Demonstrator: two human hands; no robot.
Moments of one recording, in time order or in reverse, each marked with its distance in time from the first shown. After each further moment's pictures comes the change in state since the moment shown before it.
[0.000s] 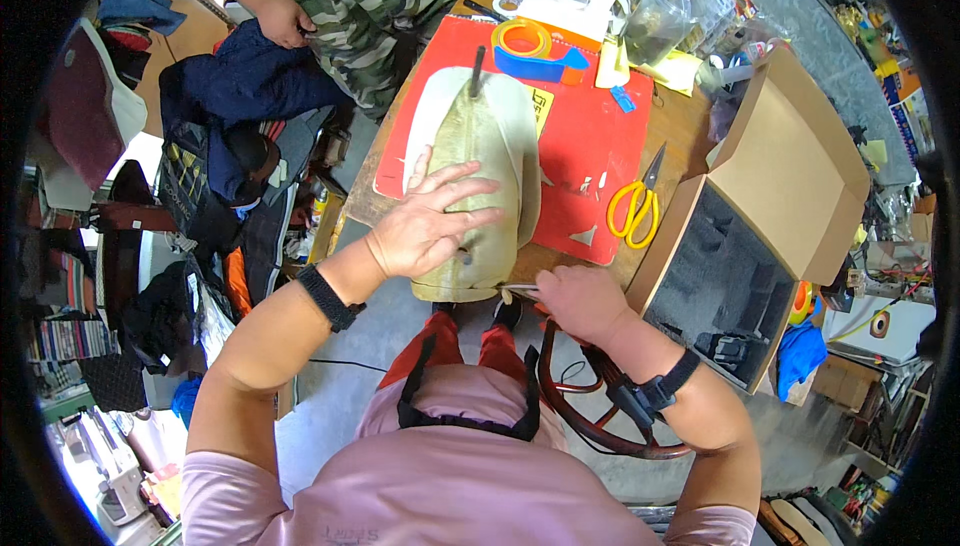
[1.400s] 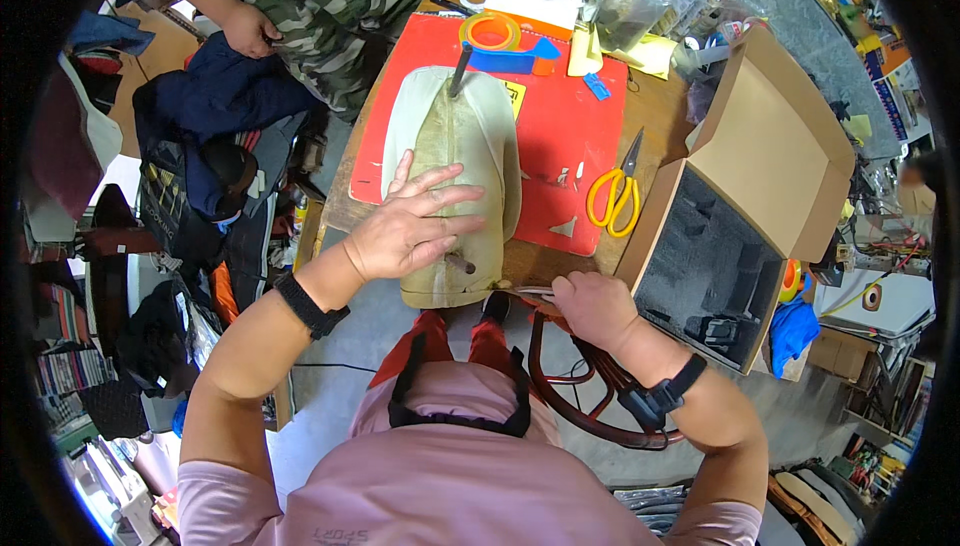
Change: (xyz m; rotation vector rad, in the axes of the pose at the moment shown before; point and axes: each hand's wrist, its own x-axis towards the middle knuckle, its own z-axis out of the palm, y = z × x) left_hand 0.005 -0.001 0.001 -0.081 -0.061 0.005; right_hand -0.040 0.018 0.011 -0.053 0.152 0.059
